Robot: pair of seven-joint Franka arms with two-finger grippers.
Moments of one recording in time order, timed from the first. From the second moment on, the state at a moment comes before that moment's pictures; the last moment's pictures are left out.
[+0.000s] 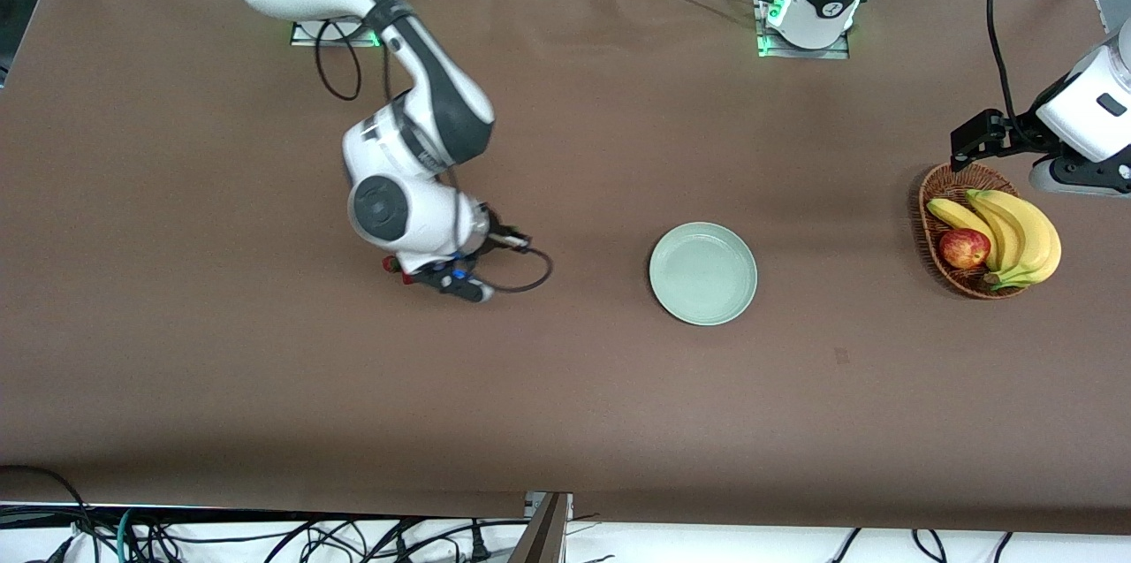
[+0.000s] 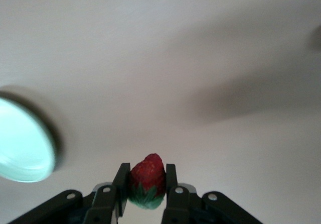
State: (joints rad) left arm 0.13 0.07 -0.18 -1.54 0.07 1.57 0.05; right arm 0.50 0.69 0.12 -1.37 0.31 2.04 0.84
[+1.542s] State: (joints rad) left arm 0.13 0.07 -0.18 -1.54 0.07 1.56 0.05; right arm 0.65 0.77 0.12 -1.37 0.31 2.24 1.01
